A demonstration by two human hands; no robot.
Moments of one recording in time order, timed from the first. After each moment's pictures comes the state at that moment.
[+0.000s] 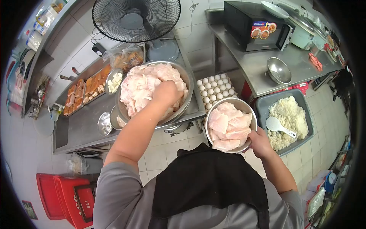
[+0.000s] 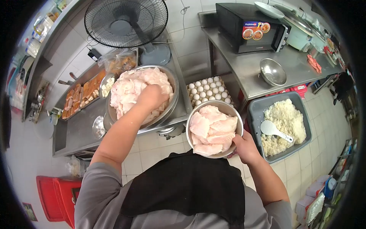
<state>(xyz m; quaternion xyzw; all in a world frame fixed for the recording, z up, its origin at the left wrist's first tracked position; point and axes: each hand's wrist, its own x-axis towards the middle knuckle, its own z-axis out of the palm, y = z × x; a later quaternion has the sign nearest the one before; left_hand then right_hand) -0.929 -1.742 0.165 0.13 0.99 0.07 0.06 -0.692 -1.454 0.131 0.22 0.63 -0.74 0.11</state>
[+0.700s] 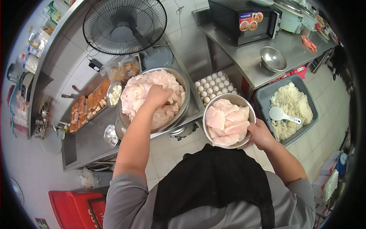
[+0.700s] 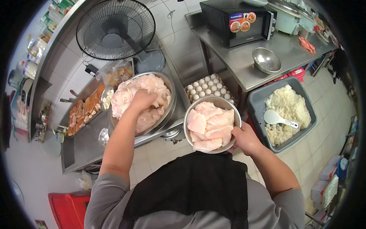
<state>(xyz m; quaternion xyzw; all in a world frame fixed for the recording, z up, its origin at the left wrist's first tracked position) -0.948 -1.771 0.167 0.08 0.95 0.30 0.08 -0.694 -1.459 0.127 0.22 0.63 -0.73 0.12</state>
